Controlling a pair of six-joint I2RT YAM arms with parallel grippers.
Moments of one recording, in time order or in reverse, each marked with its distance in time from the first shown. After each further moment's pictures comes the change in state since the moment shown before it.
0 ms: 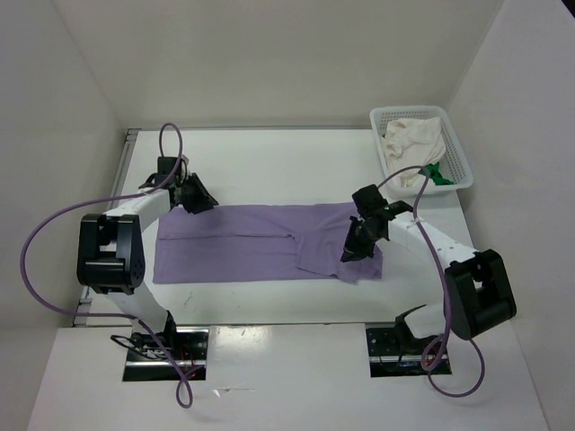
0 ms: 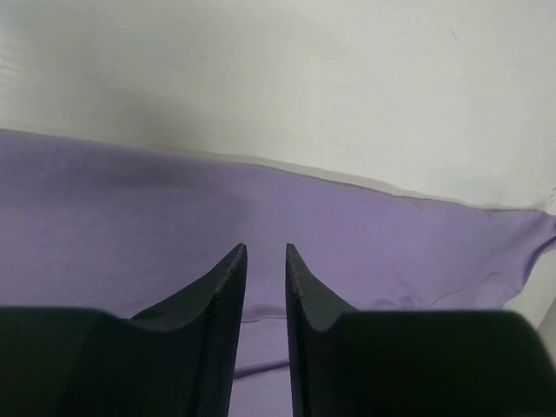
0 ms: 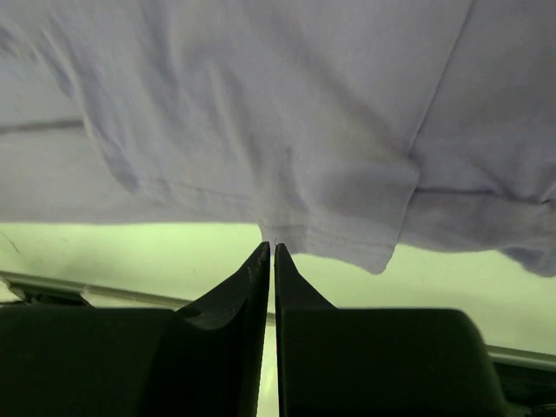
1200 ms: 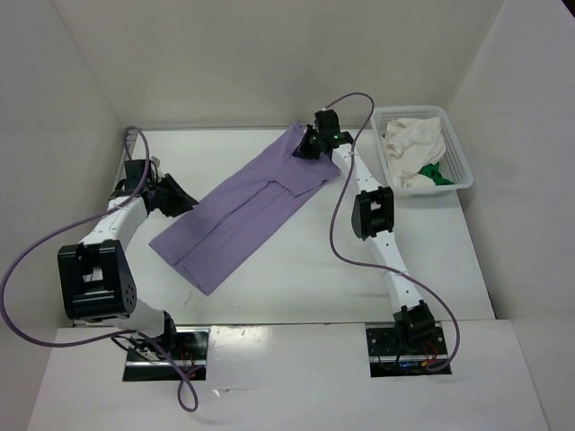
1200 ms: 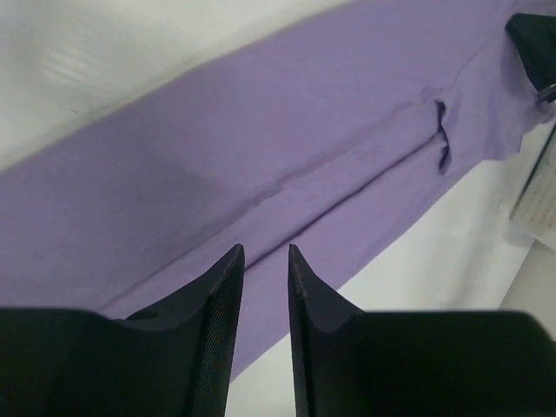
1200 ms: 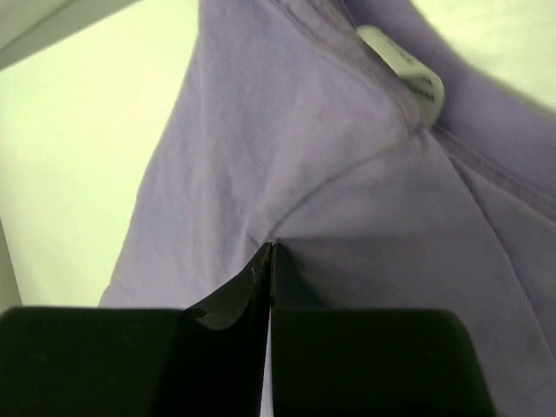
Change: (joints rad) left arm 0.180 -0.199 -0.066 -0.118 0.071 -0.005; right arm -0.086 1.567 2.008 0.143 -0.097 -0.043
